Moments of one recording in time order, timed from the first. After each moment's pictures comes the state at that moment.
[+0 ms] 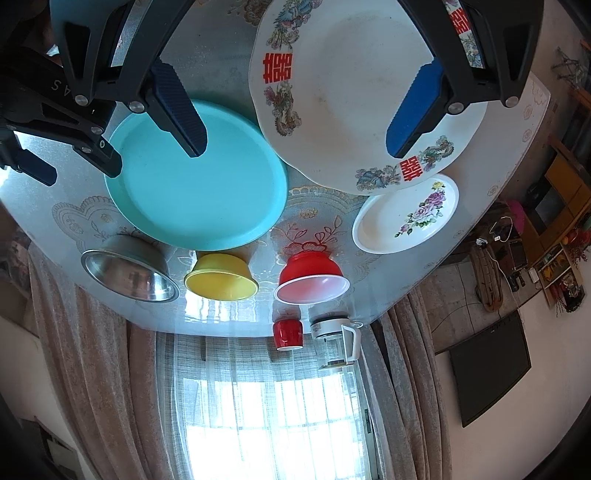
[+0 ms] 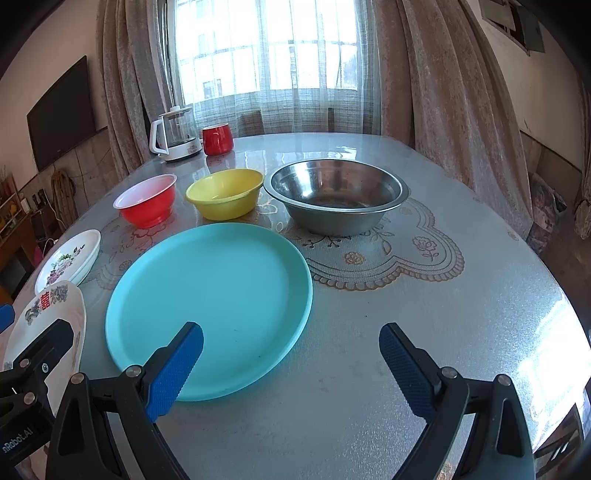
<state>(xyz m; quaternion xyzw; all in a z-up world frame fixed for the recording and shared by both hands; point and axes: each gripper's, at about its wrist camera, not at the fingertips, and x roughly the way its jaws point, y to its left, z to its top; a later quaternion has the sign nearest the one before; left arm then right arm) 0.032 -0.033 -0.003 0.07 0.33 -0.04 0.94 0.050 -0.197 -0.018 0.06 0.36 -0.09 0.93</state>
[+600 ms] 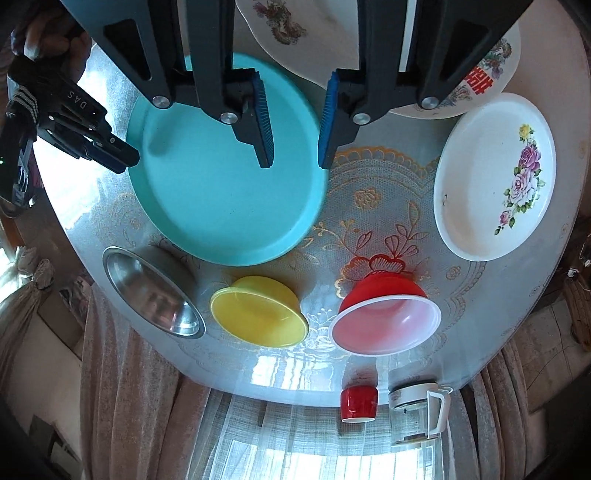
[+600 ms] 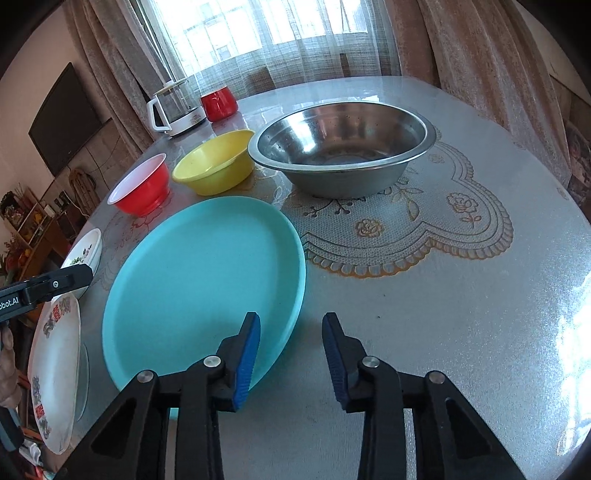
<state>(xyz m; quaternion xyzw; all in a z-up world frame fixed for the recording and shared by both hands) 0.161 -0.027 -0.010 0.03 0.50 -0.21 0.84 0.090 -0.242 -0.042 0.14 0.45 -0.01 0.88</state>
